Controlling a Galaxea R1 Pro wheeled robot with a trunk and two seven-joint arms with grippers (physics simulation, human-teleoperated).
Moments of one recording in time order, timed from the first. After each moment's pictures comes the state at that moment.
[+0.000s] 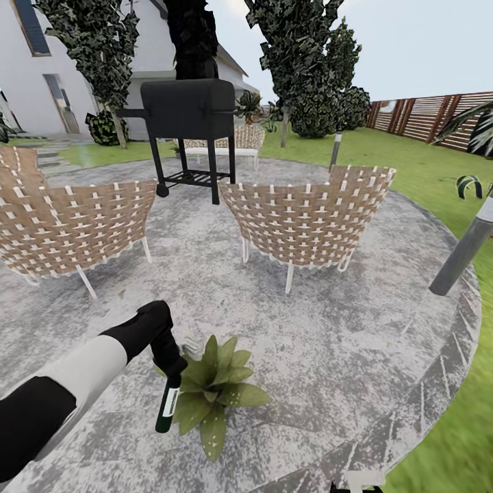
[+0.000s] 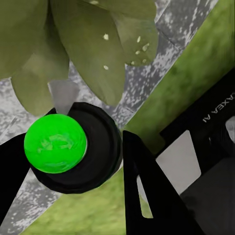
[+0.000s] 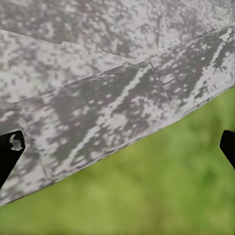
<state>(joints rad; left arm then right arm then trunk) -1.08 0.10 -0.64 -0.44 -0.59 0.98 -1.38 -0.40 0.02 0.08 -0.06 0.06 -0.36 -0.36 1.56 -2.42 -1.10</state>
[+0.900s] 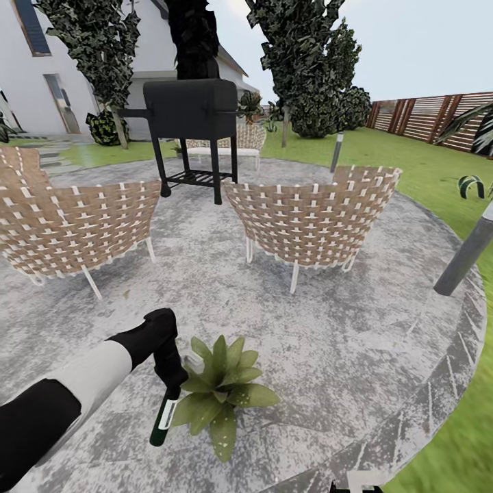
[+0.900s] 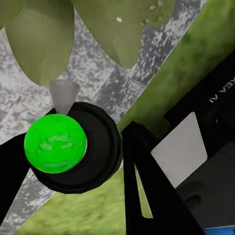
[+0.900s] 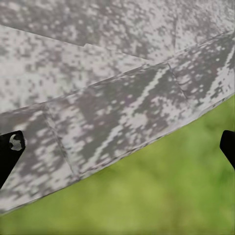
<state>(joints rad) -1.06 0.08 -0.73 -0.41 -0.59 0.96 -1.39 -0.39 0.02 0.08 -0.06 0.06 -0.36 -0.36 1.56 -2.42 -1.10</state>
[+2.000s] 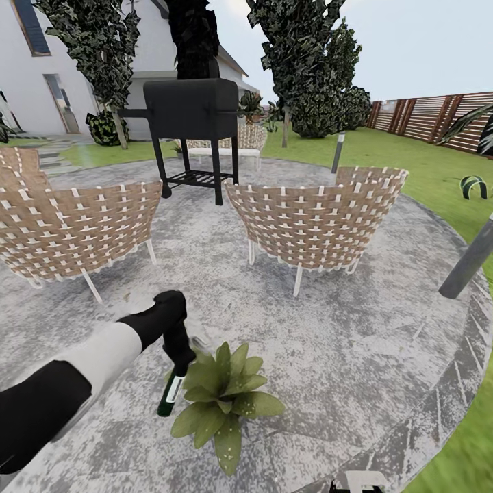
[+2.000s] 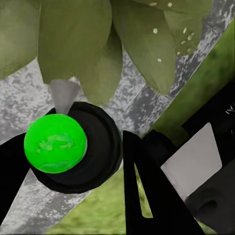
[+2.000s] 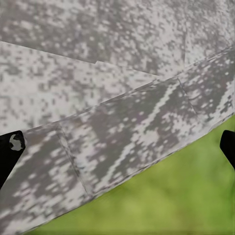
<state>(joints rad) -1.15 0.04 -0.74 -0.42 -0.65 0.99 -1.39 -0.39 0.02 0.08 -0.06 0.06 -0.36 -0.36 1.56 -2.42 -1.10</state>
